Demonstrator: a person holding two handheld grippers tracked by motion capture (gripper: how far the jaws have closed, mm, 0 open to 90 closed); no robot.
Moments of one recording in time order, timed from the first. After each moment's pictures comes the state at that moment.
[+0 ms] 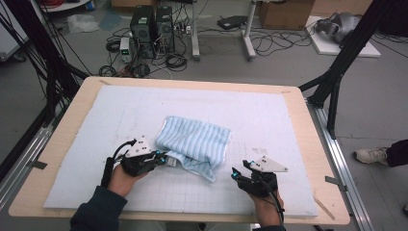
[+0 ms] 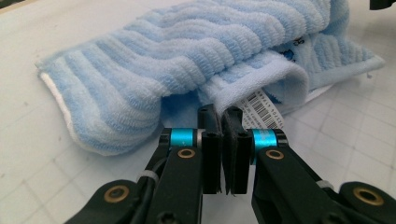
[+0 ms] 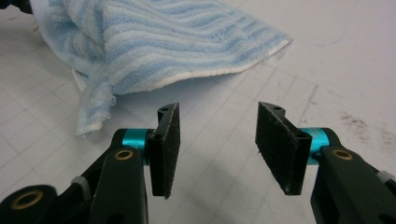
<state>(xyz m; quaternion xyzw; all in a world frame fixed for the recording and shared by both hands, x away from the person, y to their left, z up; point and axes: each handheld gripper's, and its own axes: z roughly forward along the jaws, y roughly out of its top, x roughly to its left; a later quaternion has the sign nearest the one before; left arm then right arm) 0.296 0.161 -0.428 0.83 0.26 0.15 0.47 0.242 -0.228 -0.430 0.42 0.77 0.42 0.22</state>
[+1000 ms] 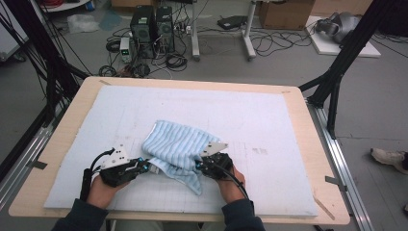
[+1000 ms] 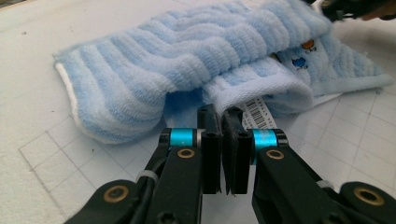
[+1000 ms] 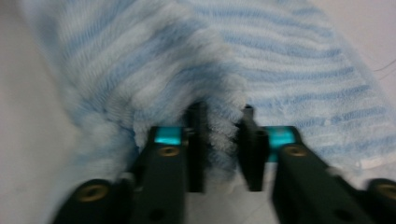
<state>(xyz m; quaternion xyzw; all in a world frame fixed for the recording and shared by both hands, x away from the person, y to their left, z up) 0.271 0.205 -0.434 0.82 0.27 0.16 0.48 0.302 -0.117 -0.436 0.27 0.88 0.36 0.16</state>
